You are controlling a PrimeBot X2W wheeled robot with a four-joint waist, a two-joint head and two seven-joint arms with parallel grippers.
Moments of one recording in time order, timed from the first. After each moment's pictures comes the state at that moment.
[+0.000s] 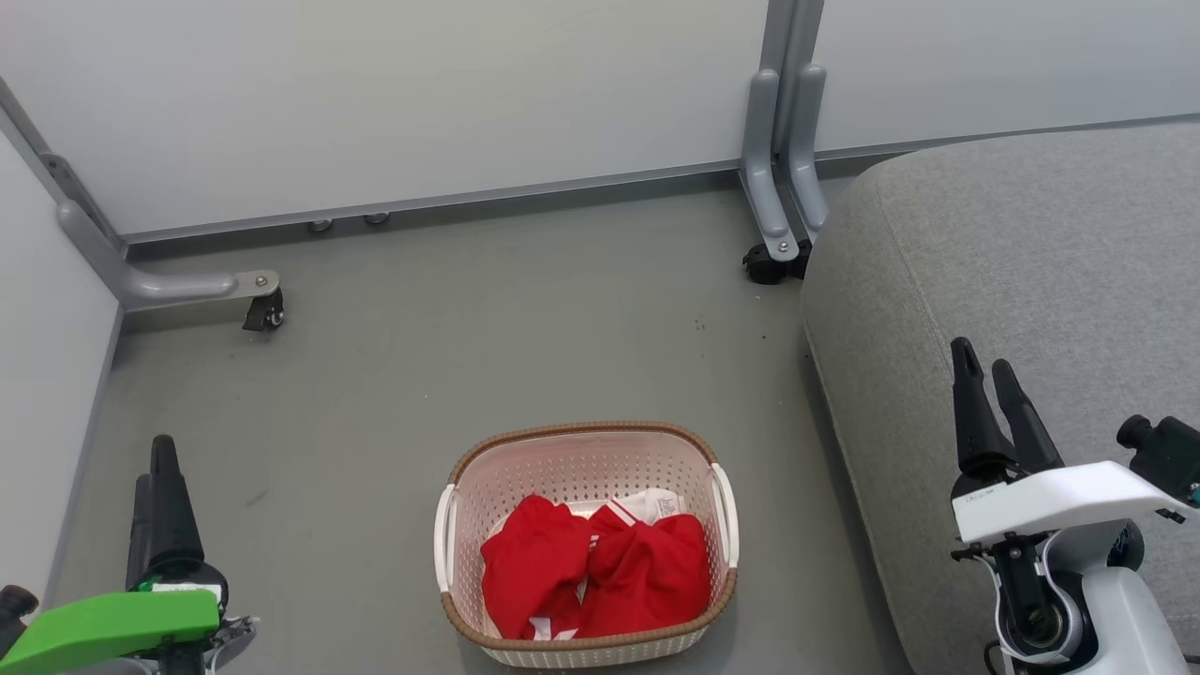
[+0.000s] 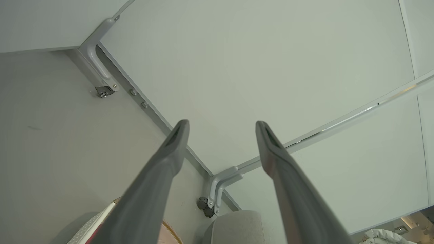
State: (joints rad) left arm -0.02 0.04 0.20 0.13 -1.11 -0.13 -0.07; right arm -0.10 -0.06 -0.05 0.11 0.74 0.13 -0.06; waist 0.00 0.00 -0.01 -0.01
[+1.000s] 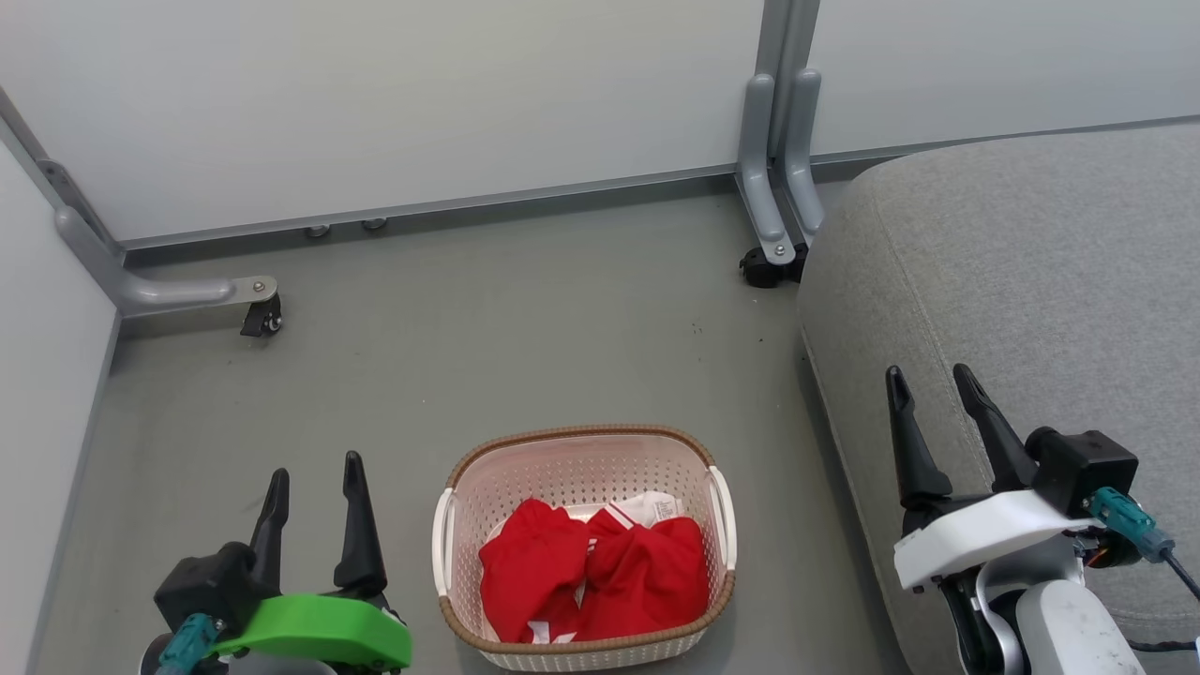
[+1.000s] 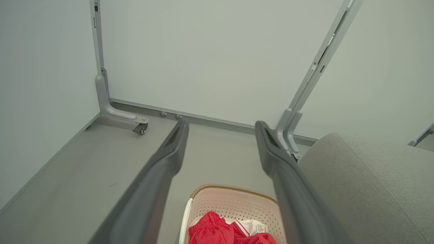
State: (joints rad) left arm 0.04 0.08 -0.14 0.06 -0.43 0.09 -0.15; right arm -0.08 -0.07 0.04 0.13 0.27 0.13 -0.15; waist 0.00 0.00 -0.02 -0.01
